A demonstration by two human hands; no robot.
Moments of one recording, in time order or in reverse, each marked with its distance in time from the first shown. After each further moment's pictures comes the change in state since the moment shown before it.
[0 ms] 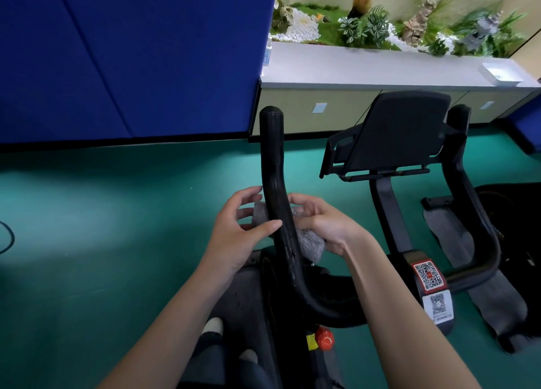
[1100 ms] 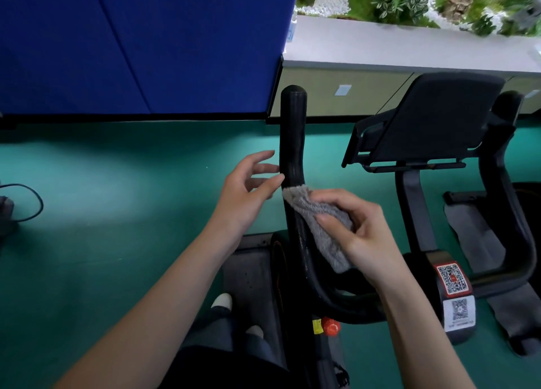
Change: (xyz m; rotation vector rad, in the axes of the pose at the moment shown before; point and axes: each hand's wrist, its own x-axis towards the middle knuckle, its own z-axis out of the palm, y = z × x) left_hand 0.026 0.012 -0.006 -0.026 0.004 0.017; right_hand -0.050 -0.008 0.022 -0.258 0.347 -0.423
